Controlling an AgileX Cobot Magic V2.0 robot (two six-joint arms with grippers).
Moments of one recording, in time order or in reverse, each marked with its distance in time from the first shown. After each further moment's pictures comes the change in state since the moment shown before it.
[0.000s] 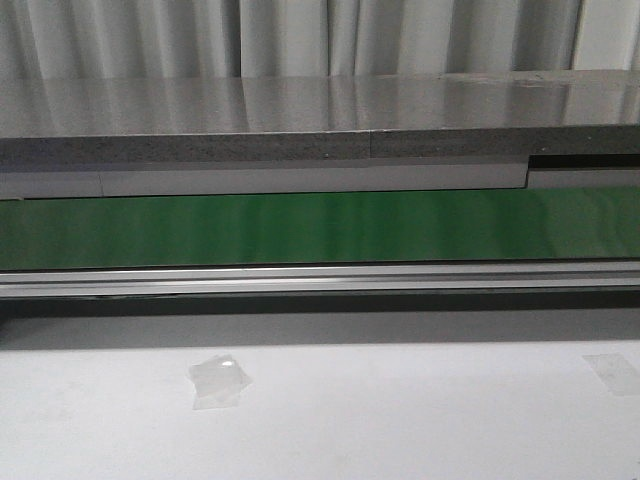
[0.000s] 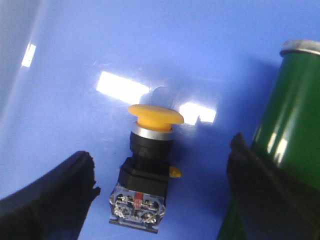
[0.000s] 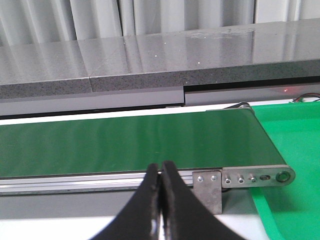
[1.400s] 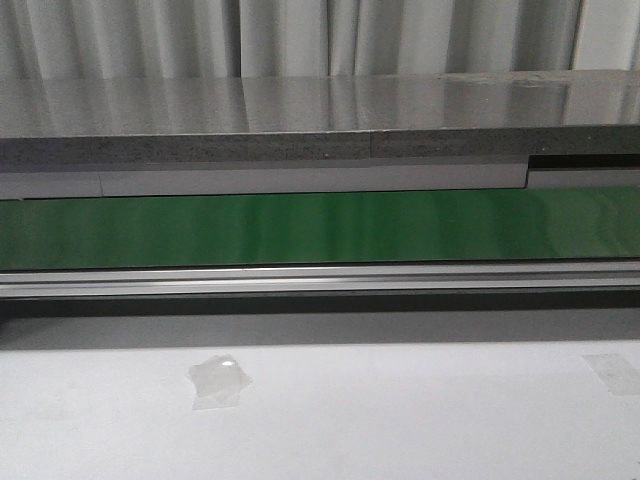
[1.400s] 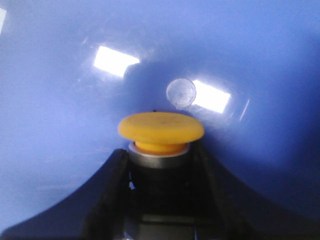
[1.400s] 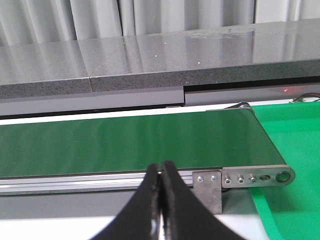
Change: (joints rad) left arm 0.032 0.130 -0.011 -0.014 -0.030 0.026; right arm 0.000 0.000 0.000 0.000 0.000 0.000
